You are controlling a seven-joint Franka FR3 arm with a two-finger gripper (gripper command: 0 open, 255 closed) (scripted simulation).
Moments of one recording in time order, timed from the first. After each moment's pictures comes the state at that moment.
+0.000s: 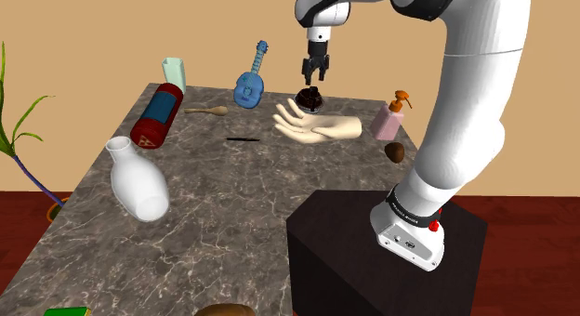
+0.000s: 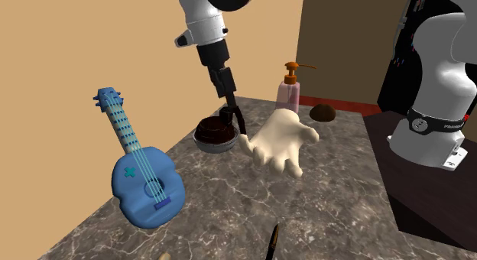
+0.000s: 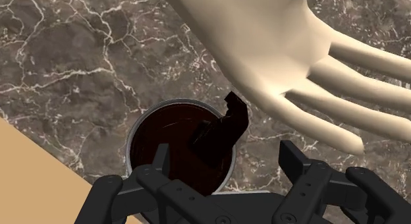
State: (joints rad) arm -0.20 0.43 -0.26 -1.74 0.09 1.93 -0.46
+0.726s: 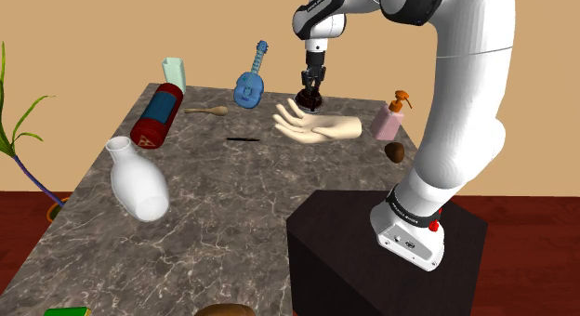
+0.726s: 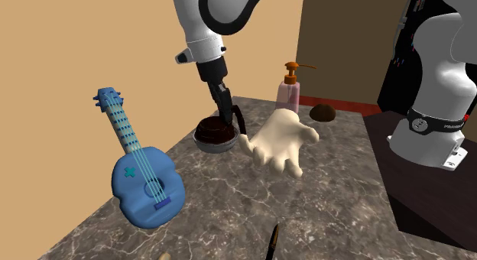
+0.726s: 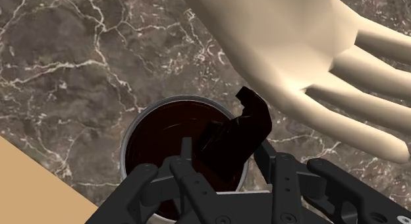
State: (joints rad) arm -0.22 0.51 -0.25 -1.74 0.11 2.00 -0.47
